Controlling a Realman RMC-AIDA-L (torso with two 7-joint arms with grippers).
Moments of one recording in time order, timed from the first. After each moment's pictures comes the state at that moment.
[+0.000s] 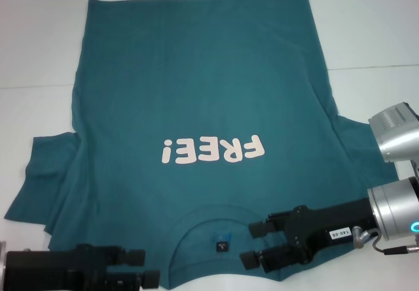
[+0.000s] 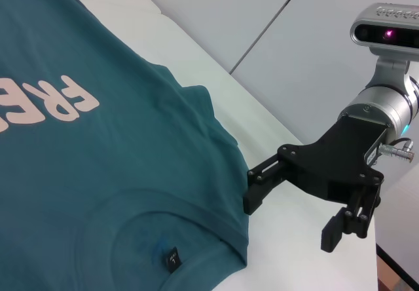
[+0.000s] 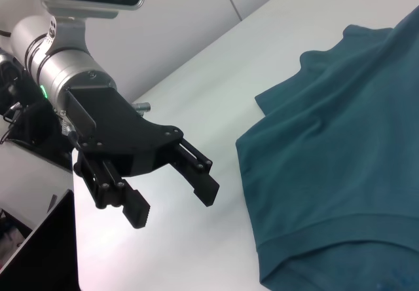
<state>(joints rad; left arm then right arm) -0.45 -2.14 0.65 0.80 2.23 1.79 -1.76 0.58 2.09 -0.88 -0.66 -2.13 -1.60 1.72</state>
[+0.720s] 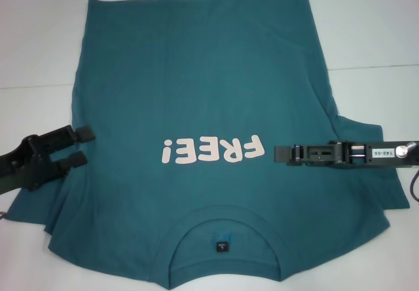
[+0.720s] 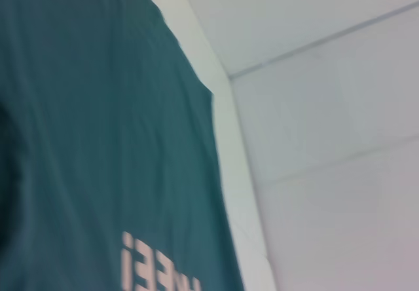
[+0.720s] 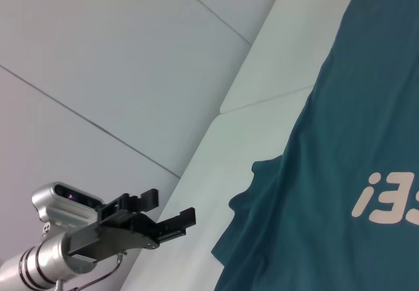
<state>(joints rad) -0.52 -2.06 0.33 0.66 2.11 1.57 -2.37 0.58 2.01 -0.65 -0.67 -2.03 -1.64 2.16</state>
